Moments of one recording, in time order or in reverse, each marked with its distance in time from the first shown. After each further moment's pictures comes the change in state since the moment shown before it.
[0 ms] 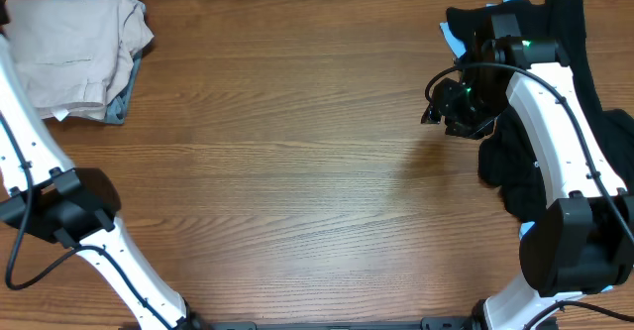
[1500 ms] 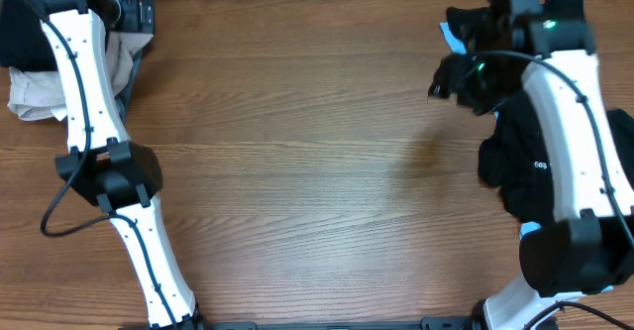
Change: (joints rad) left arm -0.273 0.137 0.099 -0.291 0.428 -0.029; right arm 0.000 -0.006 0.312 -0.131 0.057 -0.080
